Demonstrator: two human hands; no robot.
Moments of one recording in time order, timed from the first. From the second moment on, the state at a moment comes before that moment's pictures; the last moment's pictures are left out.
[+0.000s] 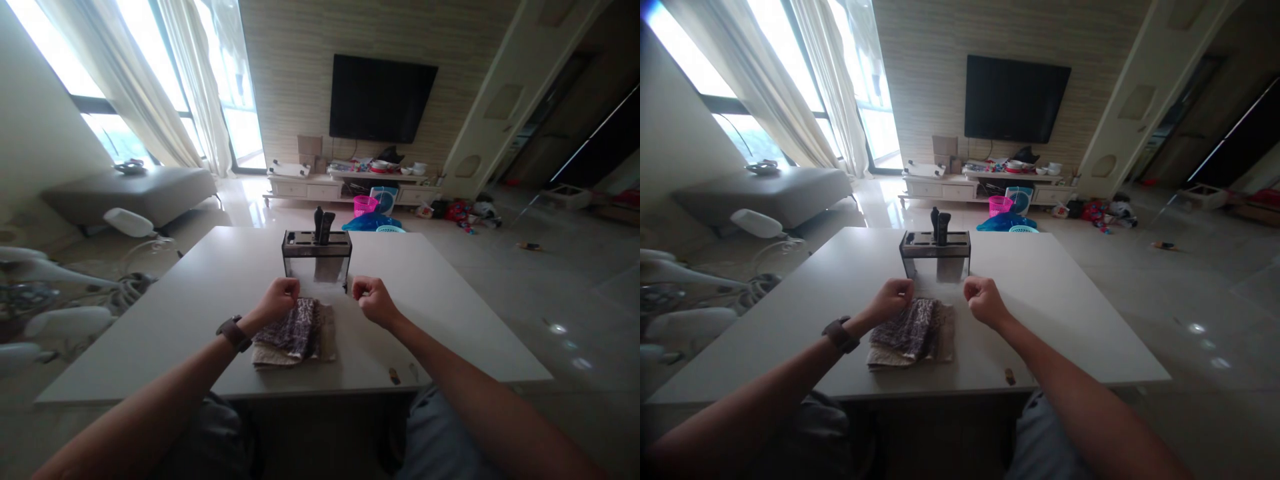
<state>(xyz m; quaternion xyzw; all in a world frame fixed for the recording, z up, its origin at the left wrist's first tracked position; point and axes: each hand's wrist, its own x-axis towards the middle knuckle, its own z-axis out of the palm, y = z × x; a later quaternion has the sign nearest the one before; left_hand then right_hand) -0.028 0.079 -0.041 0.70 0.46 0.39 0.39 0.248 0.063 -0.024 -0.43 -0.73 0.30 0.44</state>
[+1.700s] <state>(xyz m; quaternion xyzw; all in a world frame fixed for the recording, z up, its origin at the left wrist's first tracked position) -0.032 0.069 -0.026 0.69 0.43 0.40 0.42 0.227 0.046 -0.030 -0.34 -0.82 0.25 0.39</state>
